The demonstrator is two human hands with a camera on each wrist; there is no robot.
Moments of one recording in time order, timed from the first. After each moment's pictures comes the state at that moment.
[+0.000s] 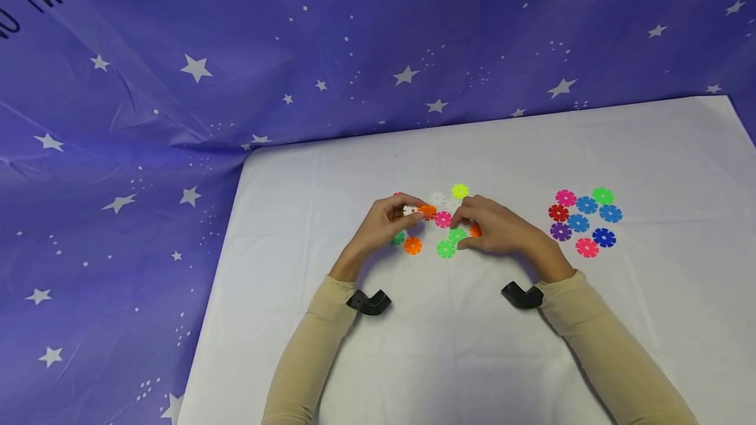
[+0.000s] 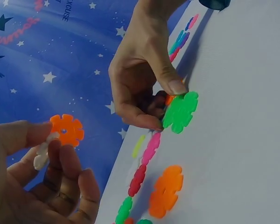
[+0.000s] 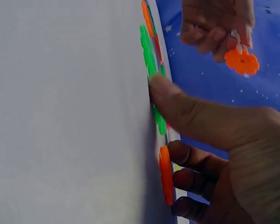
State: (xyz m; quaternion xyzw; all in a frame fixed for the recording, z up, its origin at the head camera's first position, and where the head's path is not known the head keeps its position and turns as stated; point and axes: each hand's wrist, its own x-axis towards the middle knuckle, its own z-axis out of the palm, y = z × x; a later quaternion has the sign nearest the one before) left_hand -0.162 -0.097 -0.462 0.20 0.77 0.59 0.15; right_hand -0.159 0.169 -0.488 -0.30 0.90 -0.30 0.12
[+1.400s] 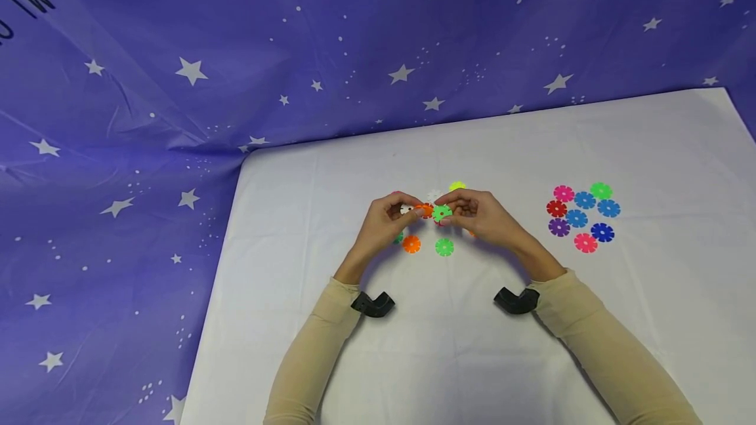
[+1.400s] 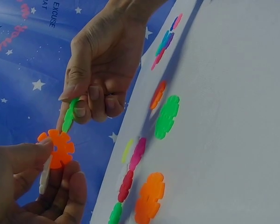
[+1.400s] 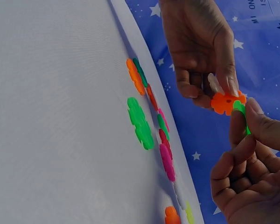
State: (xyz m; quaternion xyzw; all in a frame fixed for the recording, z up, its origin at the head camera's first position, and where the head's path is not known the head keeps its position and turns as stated) left_hand -0.158 -0.089 -0.471 0.18 0.78 0.60 0.10; right_hand -0.152 0.150 -0.474 -0.19 0.75 -0.61 0.14
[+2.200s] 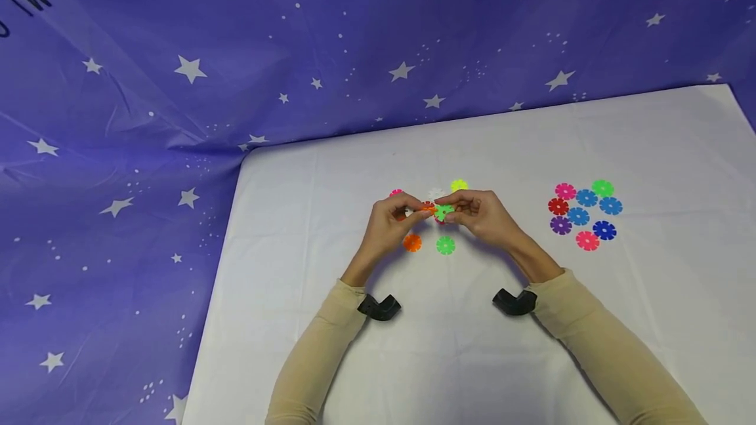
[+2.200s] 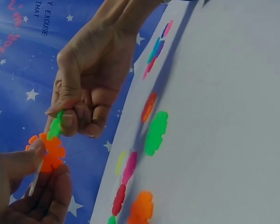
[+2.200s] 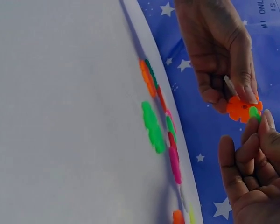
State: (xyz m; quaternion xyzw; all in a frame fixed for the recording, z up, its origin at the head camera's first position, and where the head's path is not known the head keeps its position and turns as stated) left_hand -0.151 -0.077 -0.469 0.20 0.78 0.60 0.02; right_hand -0.147 0.144 -0.475 -0.18 0.73 -0.65 0.10
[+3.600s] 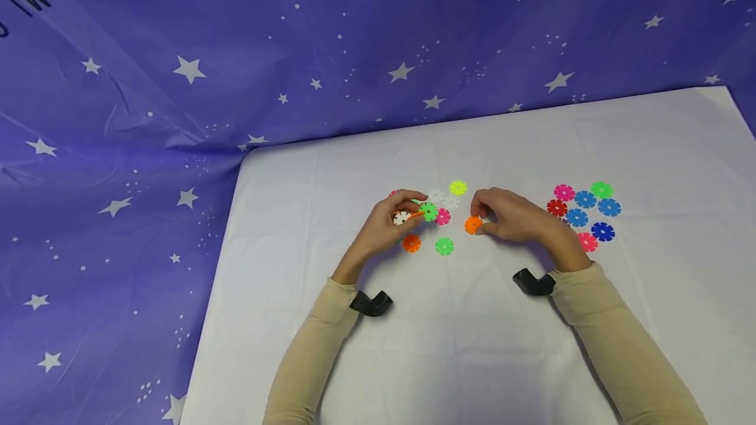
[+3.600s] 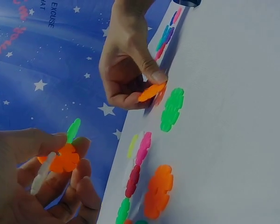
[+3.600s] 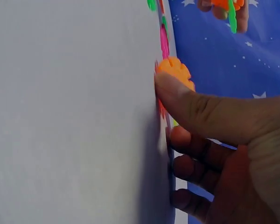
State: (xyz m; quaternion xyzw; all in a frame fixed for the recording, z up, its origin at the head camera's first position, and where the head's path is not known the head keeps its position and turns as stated) left_hand -0.158 -0.089 -0.460 0.23 0.81 0.52 0.12; right_hand -0.163 0.195 -0.479 -0.26 0.90 -0.31 0.14
